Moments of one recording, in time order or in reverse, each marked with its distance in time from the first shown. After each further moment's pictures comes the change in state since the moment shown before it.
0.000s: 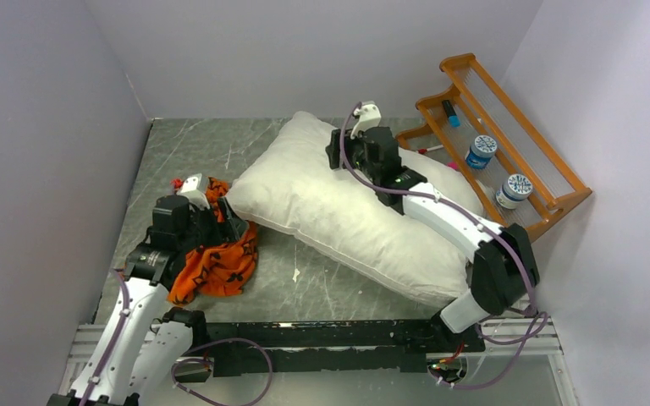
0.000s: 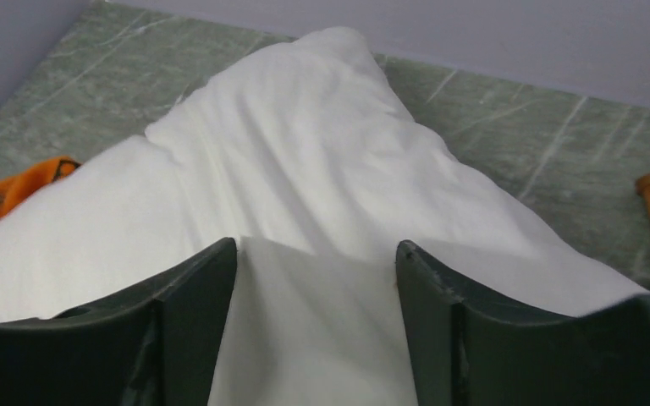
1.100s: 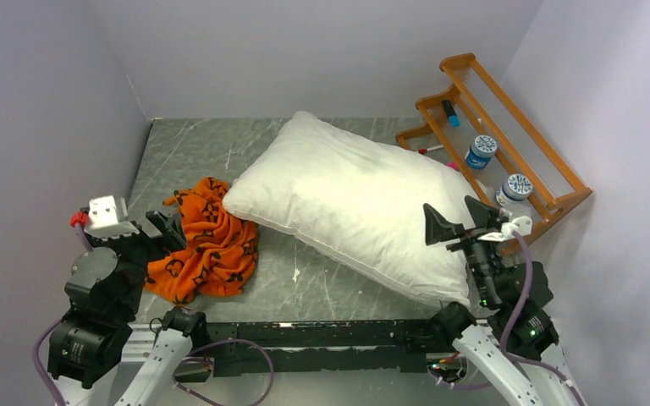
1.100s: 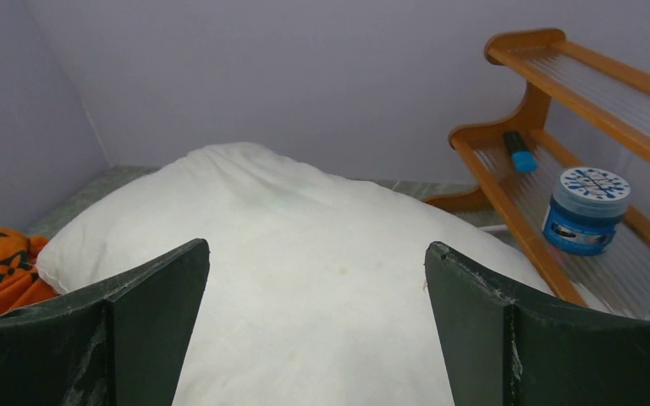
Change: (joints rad) left arm -0.096 -0.341 0.420 -0.296 -0.589 0.184; right arm -0.003 -1.349 -0.518 -0.365 0.185 -0.145
